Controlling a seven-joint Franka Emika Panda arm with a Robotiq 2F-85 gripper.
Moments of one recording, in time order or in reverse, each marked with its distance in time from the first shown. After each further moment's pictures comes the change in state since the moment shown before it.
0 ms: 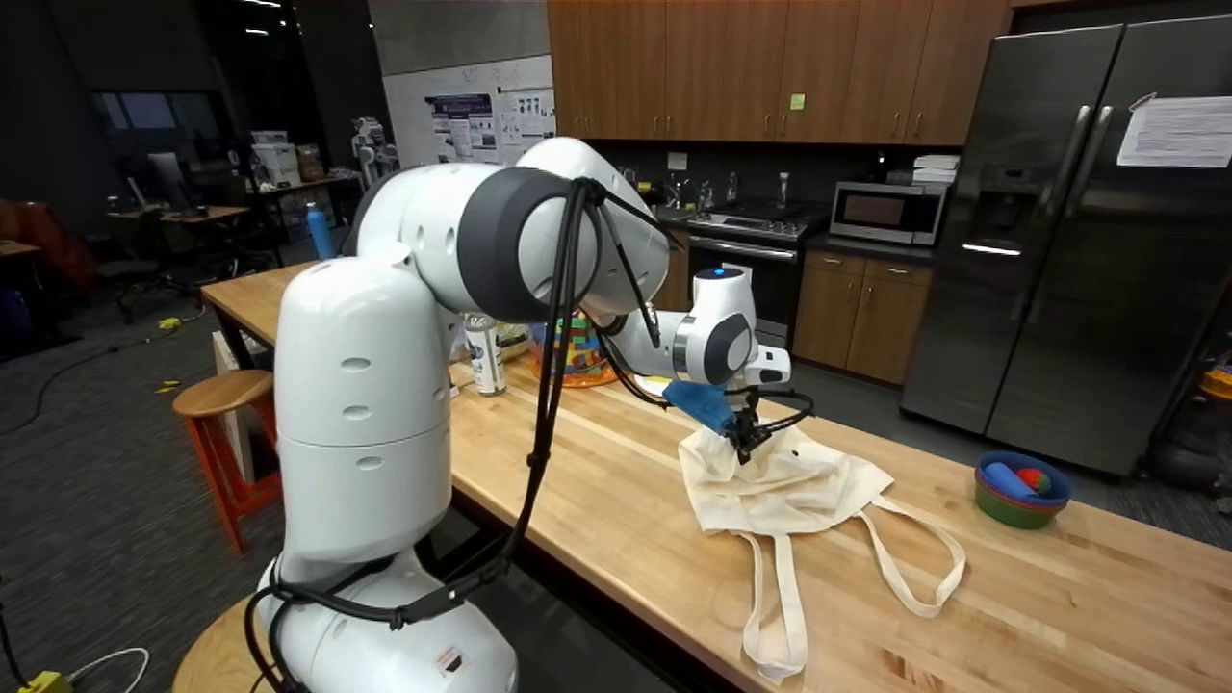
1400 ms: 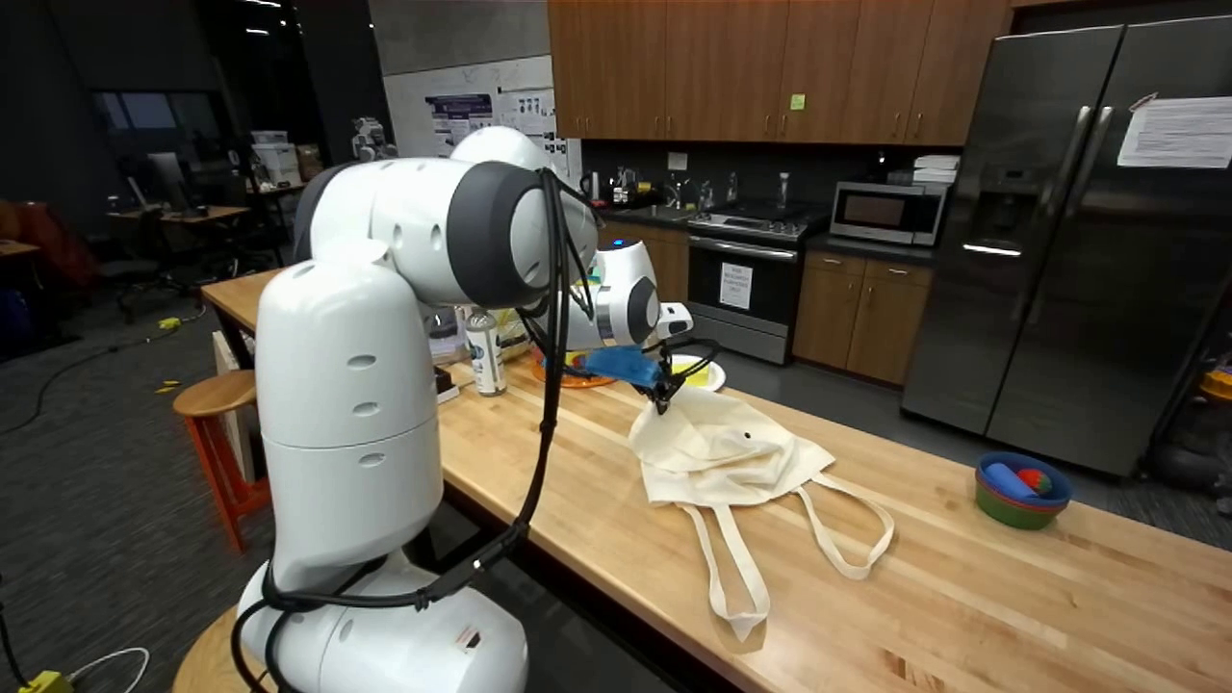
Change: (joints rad) arm 0.186 -0.035 0.110 0.030 -0.086 0.000 -0.052
